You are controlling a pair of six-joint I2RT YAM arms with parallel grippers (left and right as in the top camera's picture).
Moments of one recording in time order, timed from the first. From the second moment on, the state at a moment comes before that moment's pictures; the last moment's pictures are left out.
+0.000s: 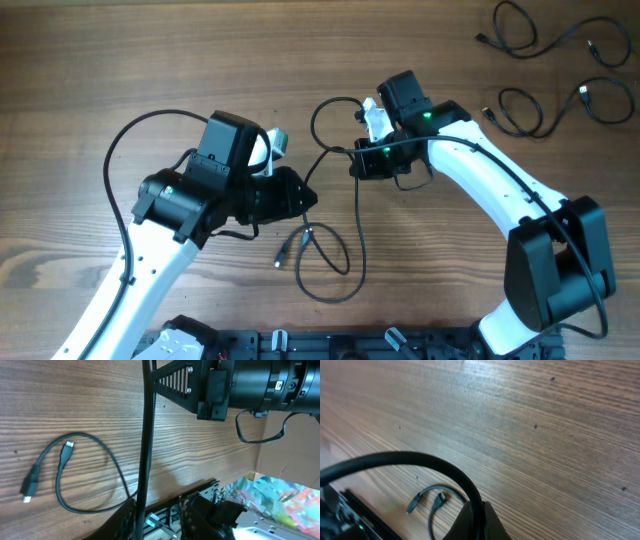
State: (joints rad) left arm -0.43 1.21 1.13 -0.98 0.52 -0.64; right arm 0.41 1.78 1.26 -0.78 -0.47 0.25
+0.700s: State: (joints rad) left arm -0.43 1.21 1.13 -1.01 0.44 -0.64; right arm 0.24 1.01 1.26 -0.73 -0.27 0.53
